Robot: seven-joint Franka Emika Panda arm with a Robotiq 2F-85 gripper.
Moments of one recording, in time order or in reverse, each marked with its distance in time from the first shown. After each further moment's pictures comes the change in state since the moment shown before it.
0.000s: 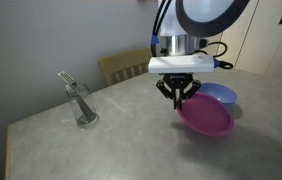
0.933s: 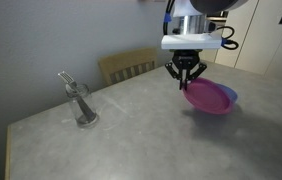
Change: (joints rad) arm -0.114 -0.064 -0.002 -0.008 0.002 0.000 -0.075
